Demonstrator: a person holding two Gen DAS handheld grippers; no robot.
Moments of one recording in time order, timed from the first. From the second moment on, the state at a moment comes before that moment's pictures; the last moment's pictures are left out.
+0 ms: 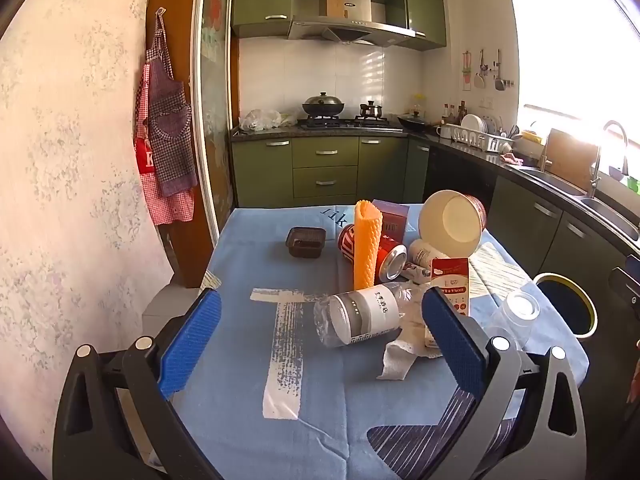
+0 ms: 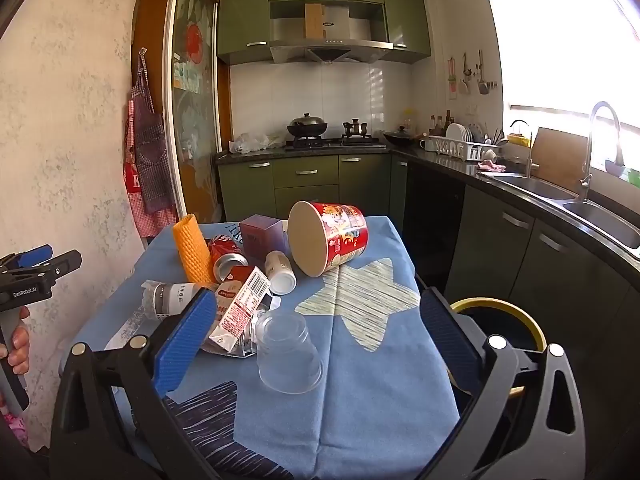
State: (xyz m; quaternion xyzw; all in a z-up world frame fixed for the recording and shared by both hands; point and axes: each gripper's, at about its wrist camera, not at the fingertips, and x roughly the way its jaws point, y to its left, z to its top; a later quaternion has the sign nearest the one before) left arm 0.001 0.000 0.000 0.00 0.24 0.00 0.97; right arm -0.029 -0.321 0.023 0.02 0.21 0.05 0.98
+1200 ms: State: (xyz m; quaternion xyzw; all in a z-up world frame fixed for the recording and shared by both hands) left arm 0.008 -0.007 -0.009 0.02 0.26 0.00 0.97; right arm -0.021 -0.334 0.014 0.04 0.22 0.04 0.98
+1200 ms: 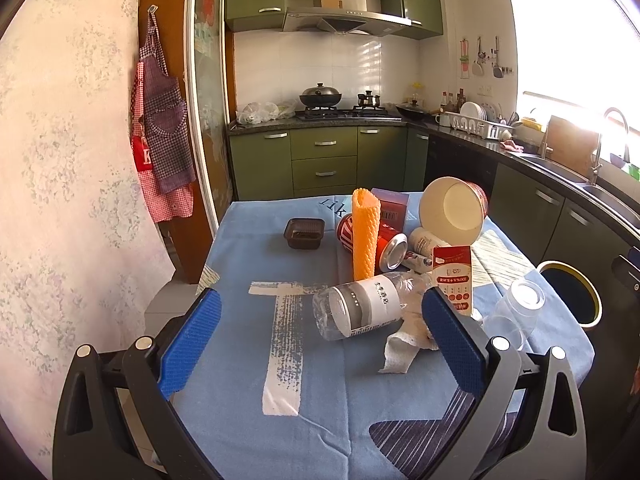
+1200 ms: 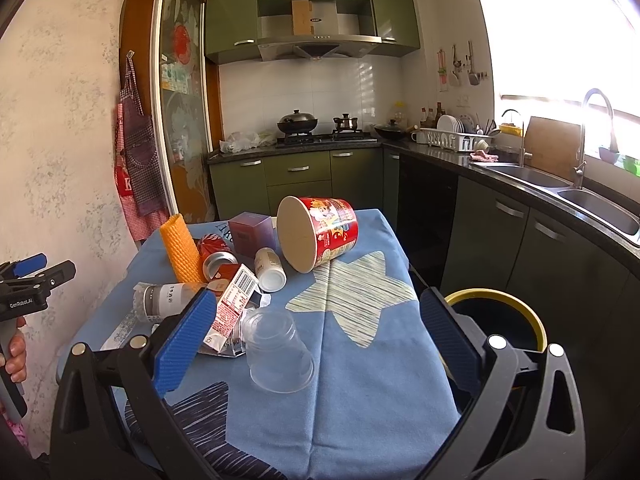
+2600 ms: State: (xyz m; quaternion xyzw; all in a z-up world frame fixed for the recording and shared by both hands) left arm 0.012 -0.005 -0.012 0.01 0.27 -0.01 0.96; right arm -0.018 -0.333 0.008 0.04 0.23 0.03 0.97
